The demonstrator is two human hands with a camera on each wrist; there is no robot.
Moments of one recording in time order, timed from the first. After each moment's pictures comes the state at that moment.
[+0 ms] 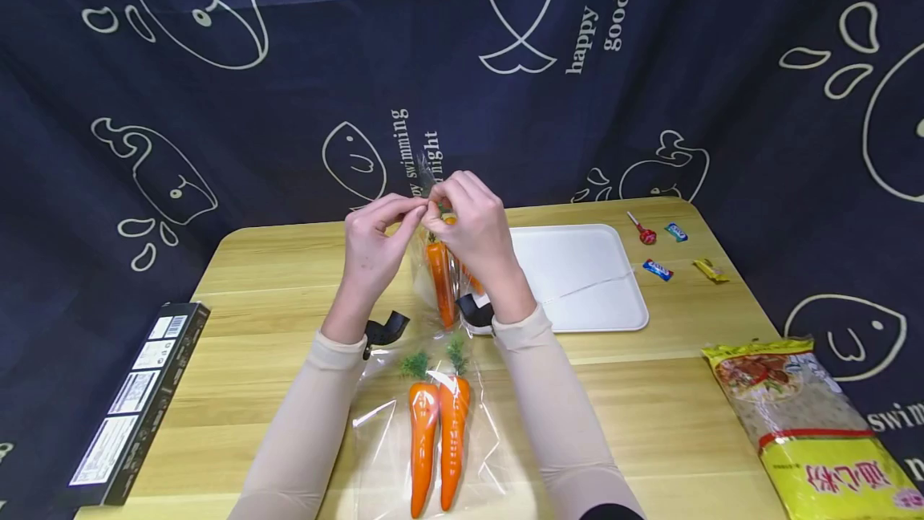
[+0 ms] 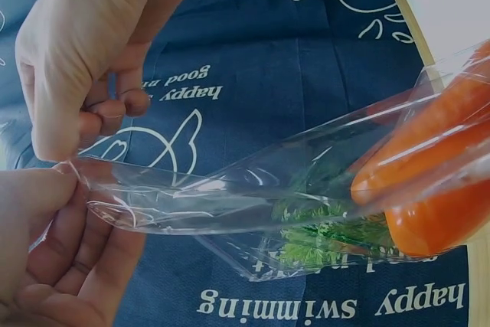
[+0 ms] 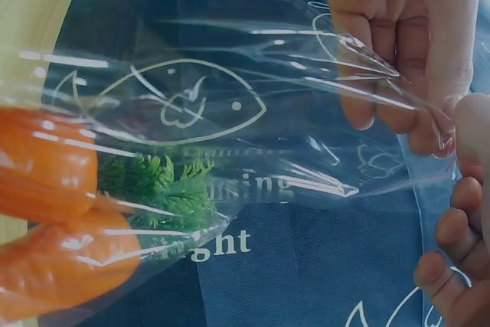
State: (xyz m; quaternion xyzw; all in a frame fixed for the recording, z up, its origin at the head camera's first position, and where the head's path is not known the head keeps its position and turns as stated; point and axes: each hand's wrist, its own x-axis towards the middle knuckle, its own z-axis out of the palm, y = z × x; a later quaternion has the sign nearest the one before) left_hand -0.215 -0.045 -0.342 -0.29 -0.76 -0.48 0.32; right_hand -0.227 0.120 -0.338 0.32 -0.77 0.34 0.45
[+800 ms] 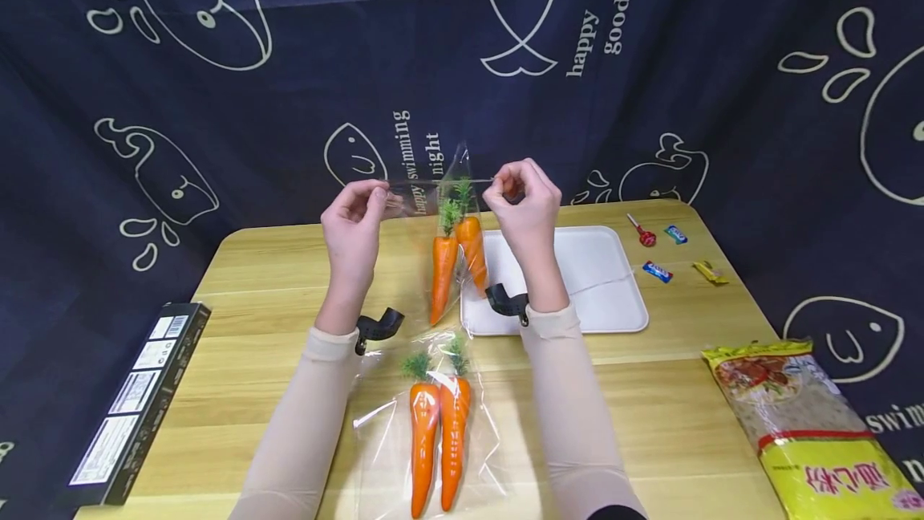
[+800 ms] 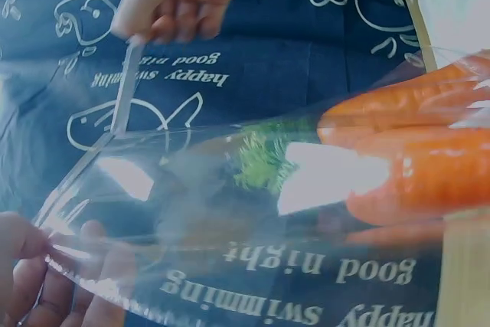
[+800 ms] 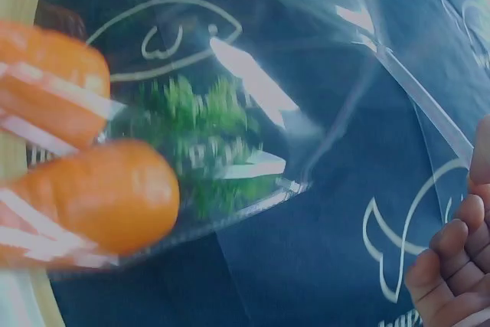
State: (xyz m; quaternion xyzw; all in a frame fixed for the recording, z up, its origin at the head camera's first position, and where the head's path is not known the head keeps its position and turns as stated) left_hand -0.231 -0.061 -0.348 -0.14 -0.65 -0.69 0.27; right_hand -0.243 0.169 -0.348 0.13 -0.72 0.53 0.43
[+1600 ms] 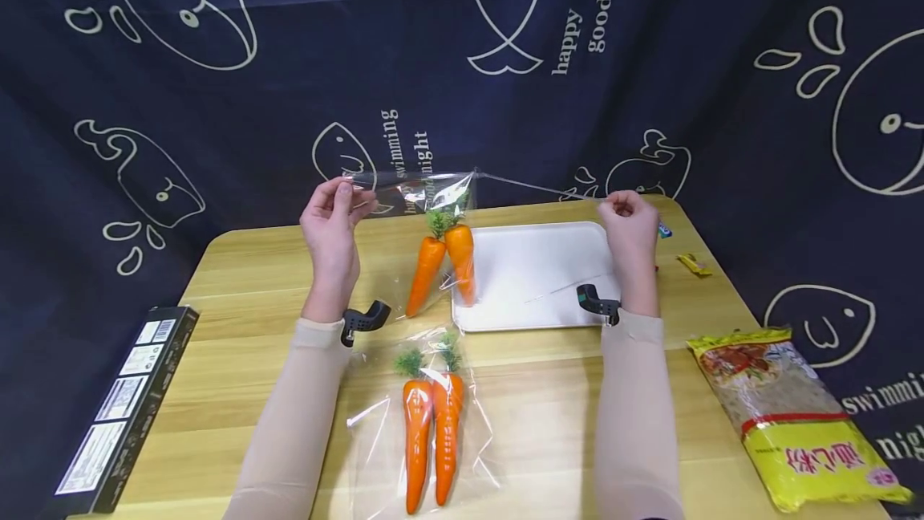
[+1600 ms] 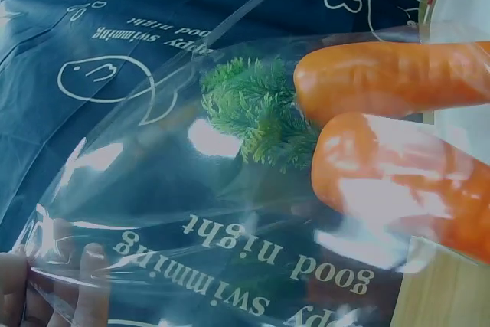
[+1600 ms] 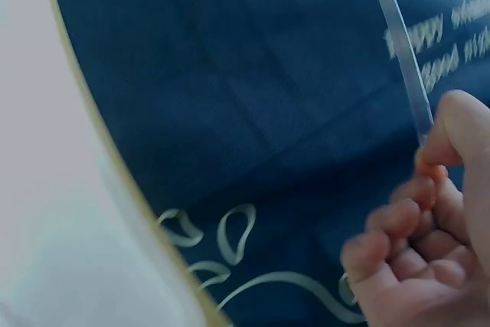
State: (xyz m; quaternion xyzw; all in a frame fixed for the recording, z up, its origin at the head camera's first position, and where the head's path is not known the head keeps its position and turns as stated) left_hand -0.252 -0.076 -0.367 -0.10 -0.51 -0.82 0.24; right_hand -0.237 0.330 -0.403 -0.16 -0.77 0.57 0.25
